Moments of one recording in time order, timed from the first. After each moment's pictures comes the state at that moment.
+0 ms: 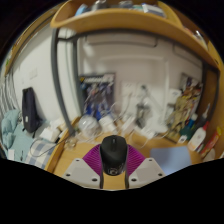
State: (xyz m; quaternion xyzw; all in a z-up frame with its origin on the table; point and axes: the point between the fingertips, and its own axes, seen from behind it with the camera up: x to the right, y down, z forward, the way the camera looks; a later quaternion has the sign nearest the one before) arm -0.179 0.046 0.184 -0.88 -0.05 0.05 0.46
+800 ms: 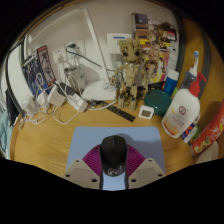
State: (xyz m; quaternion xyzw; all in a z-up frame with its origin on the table) arm 0.110 0.090 0.002 -0.94 0.01 0.04 0.34
